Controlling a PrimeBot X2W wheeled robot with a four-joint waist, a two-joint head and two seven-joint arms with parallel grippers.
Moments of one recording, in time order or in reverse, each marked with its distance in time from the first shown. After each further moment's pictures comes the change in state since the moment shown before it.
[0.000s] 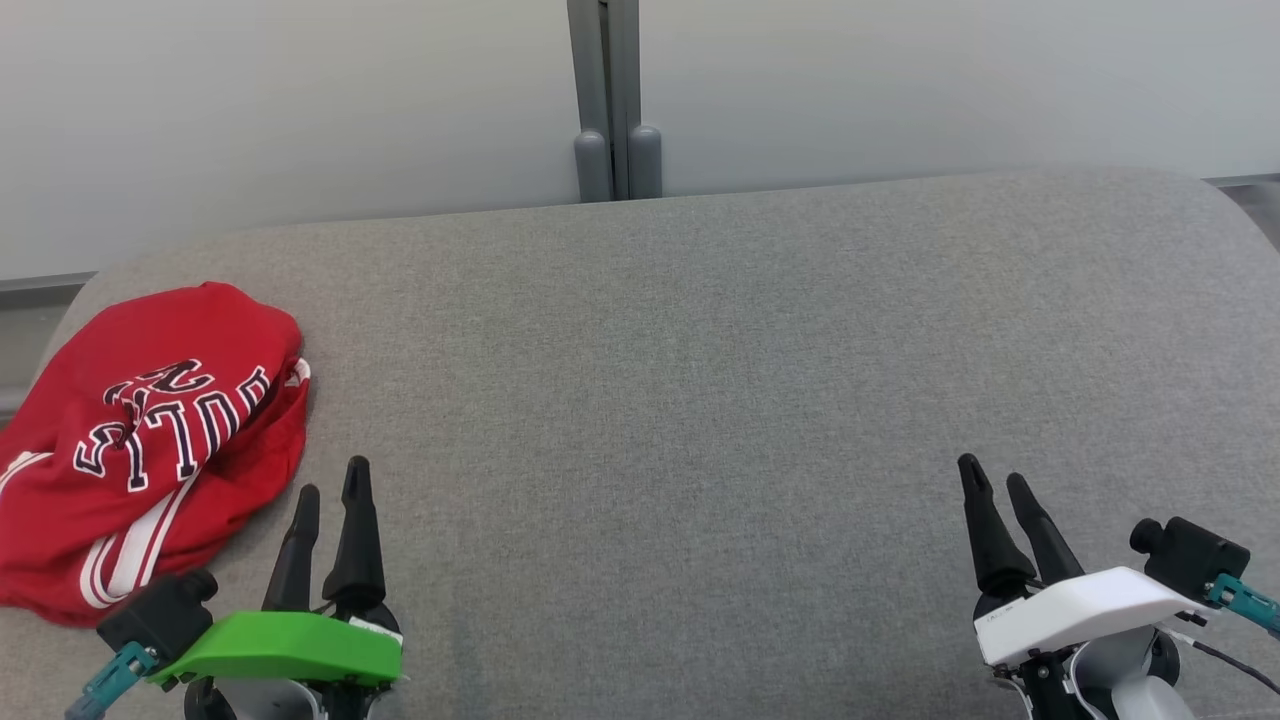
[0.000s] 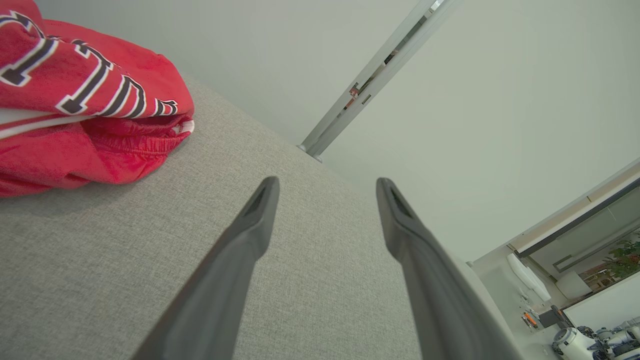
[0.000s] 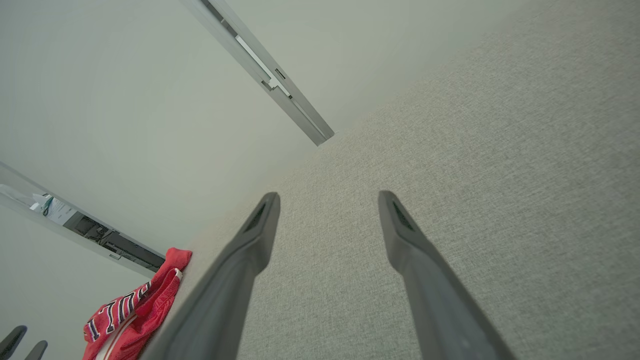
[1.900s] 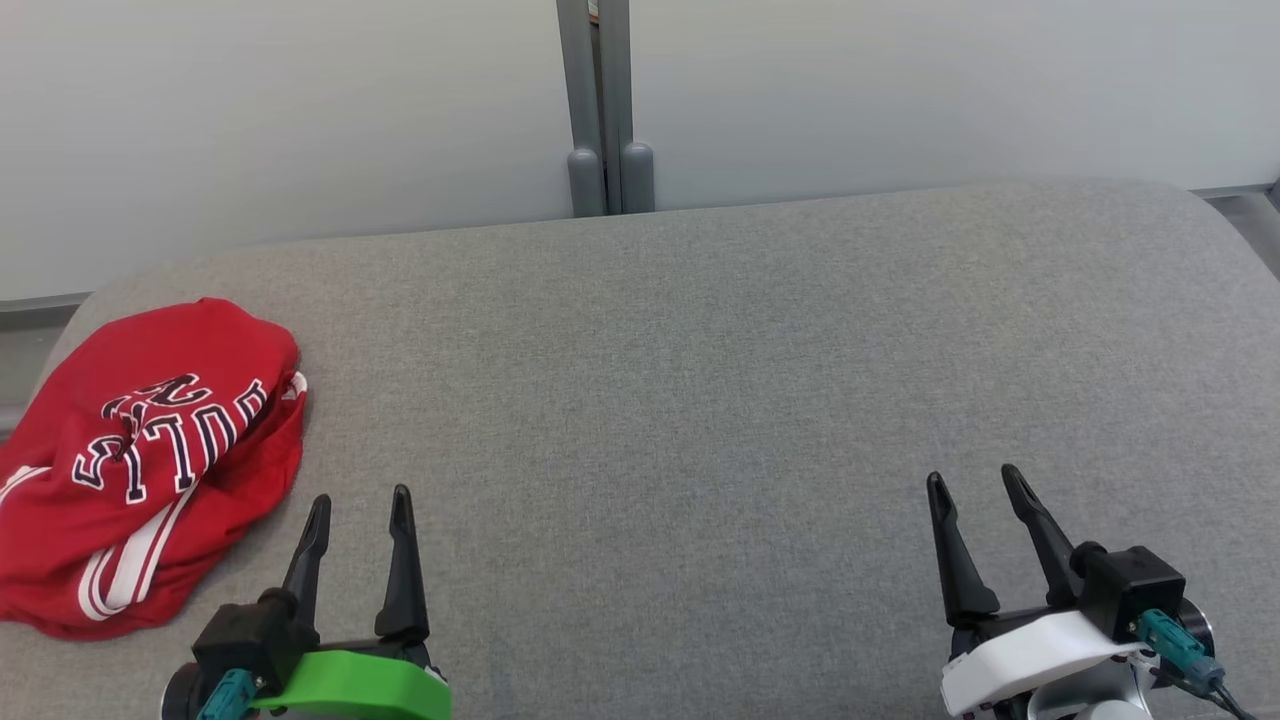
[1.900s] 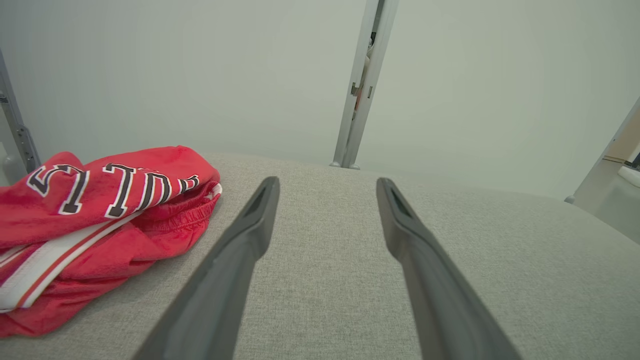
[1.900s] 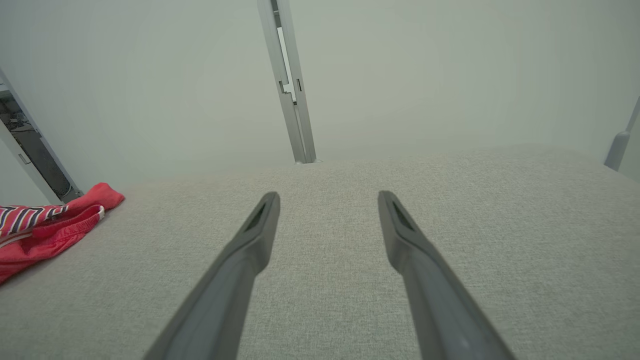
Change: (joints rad) left arm 0.048 0.003 -0.060 0.004 0.515 0.057 -0.138; right arm 0.048 0.019 0.017 -0.046 -0.570 0.003 -0.139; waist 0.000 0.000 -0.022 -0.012
